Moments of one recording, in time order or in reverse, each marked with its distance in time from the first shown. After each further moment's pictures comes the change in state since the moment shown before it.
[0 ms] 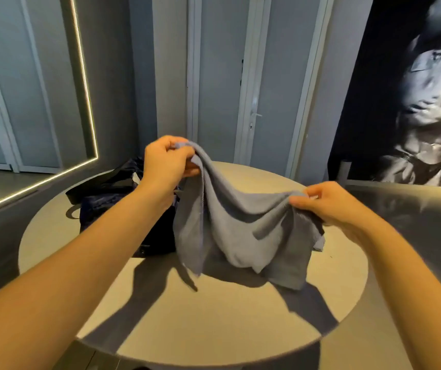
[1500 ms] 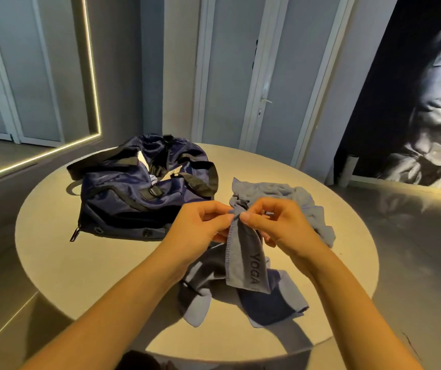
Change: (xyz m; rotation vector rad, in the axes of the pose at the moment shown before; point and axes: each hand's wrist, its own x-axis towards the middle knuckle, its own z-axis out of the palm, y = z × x) left_hand -0.083 -0.079 -0.016 0.085 -0.453 -0.197; right_hand -0.020 -0.022 0.110 0.361 -0.139 -0.165
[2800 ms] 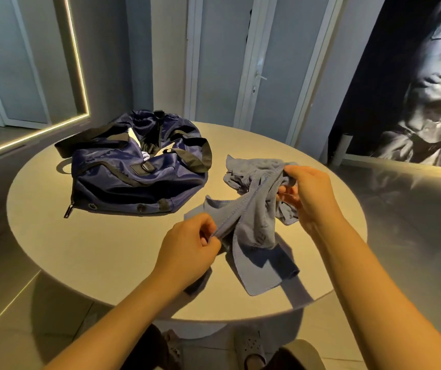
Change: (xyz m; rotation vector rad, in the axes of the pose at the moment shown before) left_hand -0.039 -0.075 0.007 0.665 0.140 0.210; right_hand 0.008 0.008 -0.027 0.418 0.540 0.237
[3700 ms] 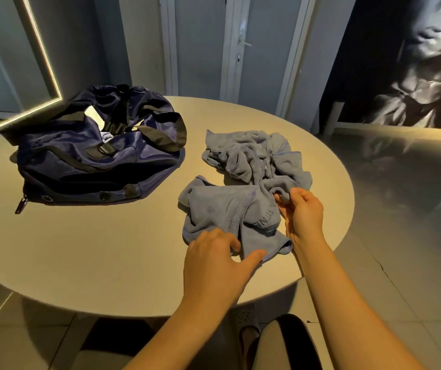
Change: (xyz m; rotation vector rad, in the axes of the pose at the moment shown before) left_hand -0.037 0.044 0.104 0.121 0.000 -0.023; right_hand 0.050 0.134 -0.087 0.287 0.213 0.017
